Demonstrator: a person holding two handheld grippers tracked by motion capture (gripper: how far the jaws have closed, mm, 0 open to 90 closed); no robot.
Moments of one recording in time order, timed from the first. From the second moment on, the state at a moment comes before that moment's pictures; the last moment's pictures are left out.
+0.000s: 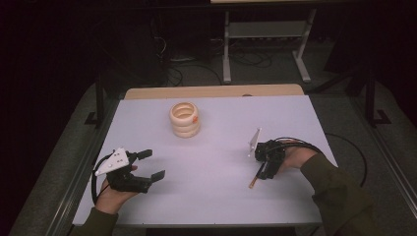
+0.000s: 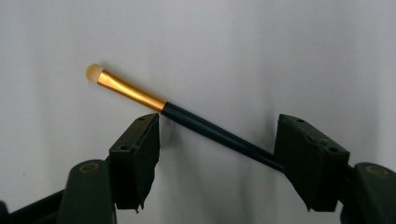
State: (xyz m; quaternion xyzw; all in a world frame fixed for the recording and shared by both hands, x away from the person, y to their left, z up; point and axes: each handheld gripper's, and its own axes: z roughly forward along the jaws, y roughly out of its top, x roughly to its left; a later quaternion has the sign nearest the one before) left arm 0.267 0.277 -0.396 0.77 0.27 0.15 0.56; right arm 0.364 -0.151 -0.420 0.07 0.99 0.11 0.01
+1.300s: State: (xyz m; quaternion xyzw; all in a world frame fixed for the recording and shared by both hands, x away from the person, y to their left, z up) left arm 0.267 0.278 -0.396 0.77 0.27 0.15 0.56; right arm 0.362 -0.150 -0.419 0.06 0.99 0.10 0.01
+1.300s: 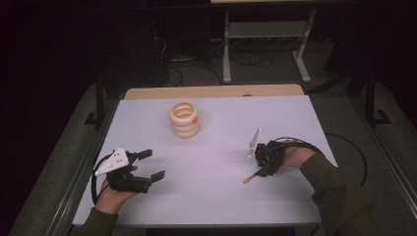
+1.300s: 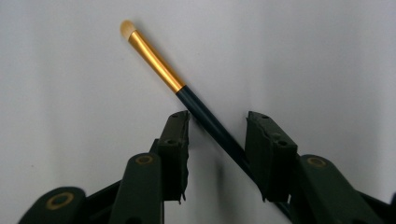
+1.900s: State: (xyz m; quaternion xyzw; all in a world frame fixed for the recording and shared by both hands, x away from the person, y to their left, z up) left arm 0.267 0.277 -0.397 0.77 0.27 0.15 0.56; right arm 0.361 -0.151 -0.418 0.06 0.99 0.09 0.00
